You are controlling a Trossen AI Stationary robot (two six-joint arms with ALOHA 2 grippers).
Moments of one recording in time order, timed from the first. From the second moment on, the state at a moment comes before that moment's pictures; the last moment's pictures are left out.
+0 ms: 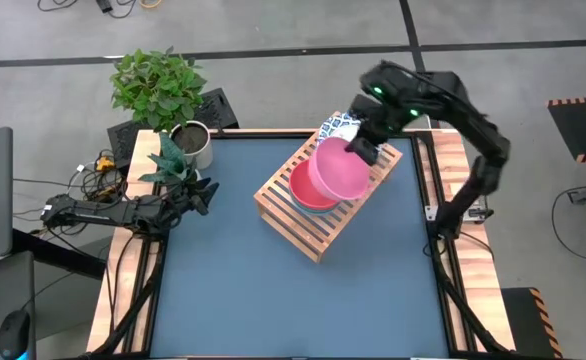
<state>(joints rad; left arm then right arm) -0.08 0.12 0.02 0.04 -0.83 -0.66 -0.40 1.64 2.24 -1.53 -0.28 0.15</state>
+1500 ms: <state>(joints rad) -0.08 0.12 0.02 0.04 -0.82 -0.67 -0.42 1.85 2.24 -1.57 -0.26 -0.03</state>
